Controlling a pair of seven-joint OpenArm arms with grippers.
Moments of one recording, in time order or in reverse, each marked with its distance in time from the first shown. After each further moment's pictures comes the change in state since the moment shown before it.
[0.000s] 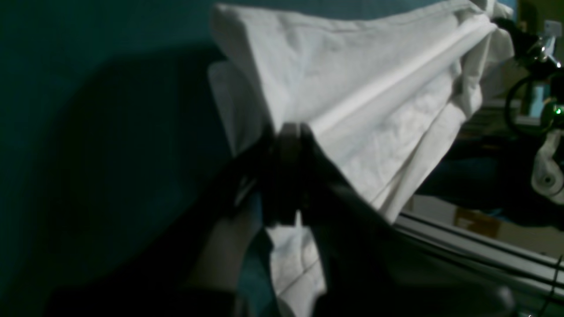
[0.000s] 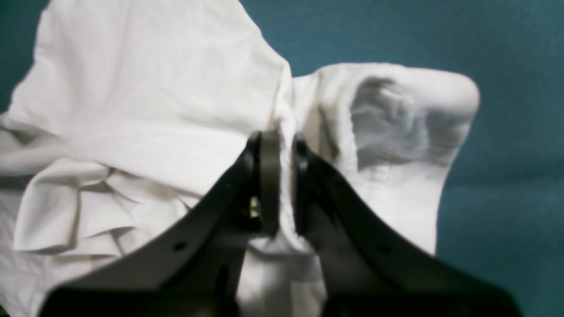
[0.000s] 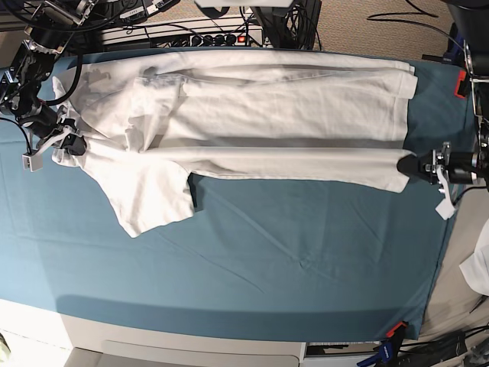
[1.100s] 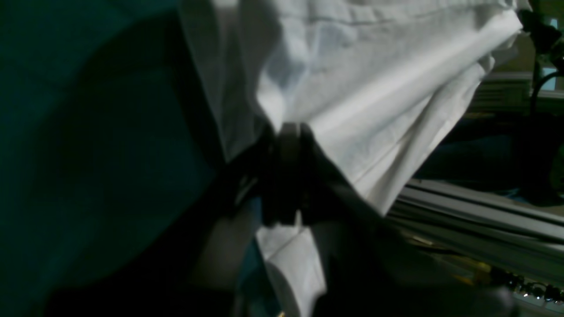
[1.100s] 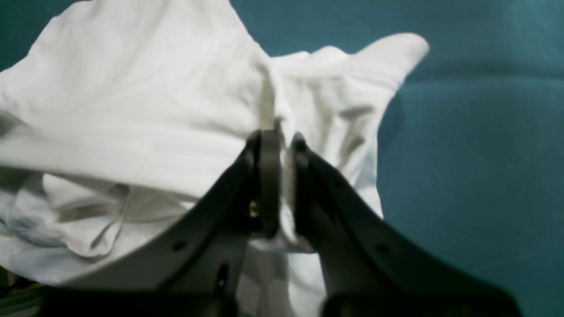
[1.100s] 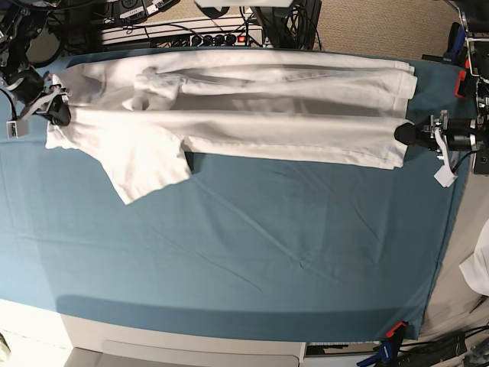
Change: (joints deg) left arm 17.0 0.5 -10.3 15.0 0.1 0.0 0.0; right arm -18.6 -0.1 8.3 18.4 4.3 0.5 1.2
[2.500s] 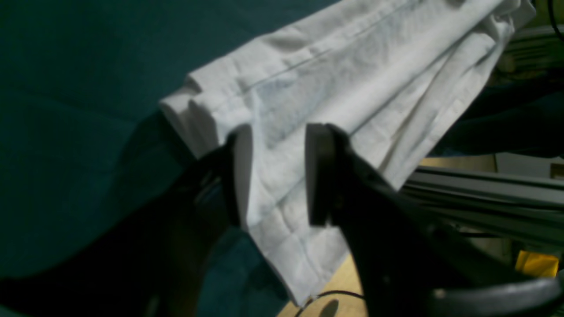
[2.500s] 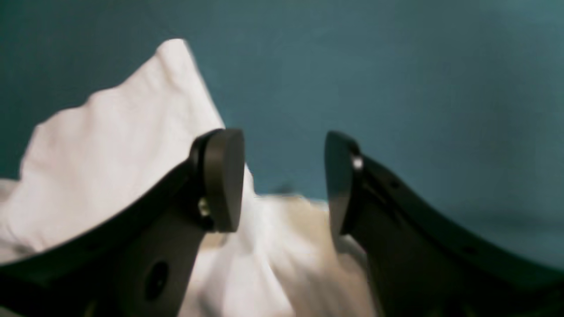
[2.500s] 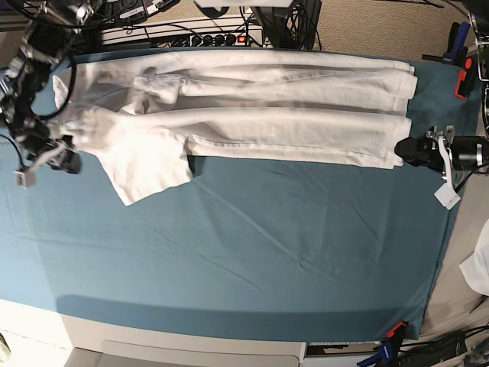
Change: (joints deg) left arm 0.1 -3.2 0.0 14.9 0.5 0.0 0.2; right arm 23.9 0.0 -10.4 -15.1 -9.0 -3.1 -1.7
